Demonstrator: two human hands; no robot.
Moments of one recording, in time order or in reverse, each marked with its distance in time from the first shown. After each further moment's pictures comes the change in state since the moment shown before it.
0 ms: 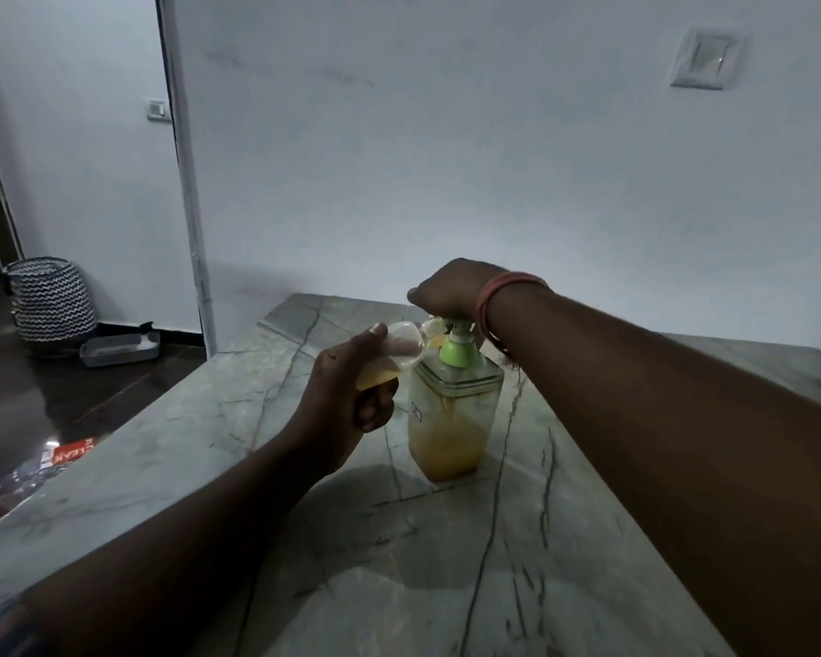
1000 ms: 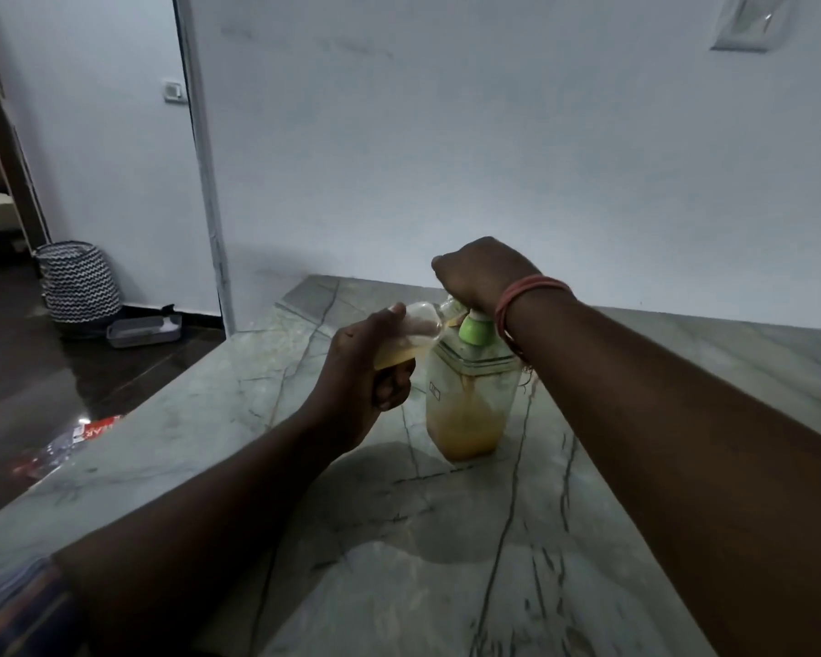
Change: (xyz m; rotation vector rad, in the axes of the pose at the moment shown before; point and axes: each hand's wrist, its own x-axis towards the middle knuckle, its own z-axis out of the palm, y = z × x) left_hand 0.003 0.000 -0.001 0.045 -0.003 0.032; right_hand 0.000 0.003 0.007 0.169 0.080 0.028
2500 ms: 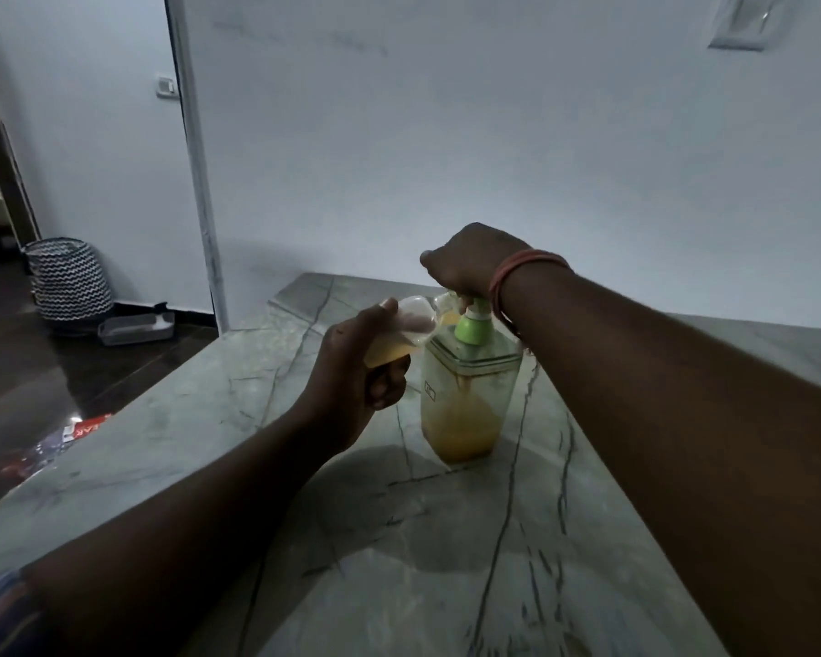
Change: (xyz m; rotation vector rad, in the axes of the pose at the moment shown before) left_hand -0.002 -0.004 0.000 -0.026 0.008 -0.016; right_hand 0.013 0.000 -0.001 -0.144 -0.009 -0.047
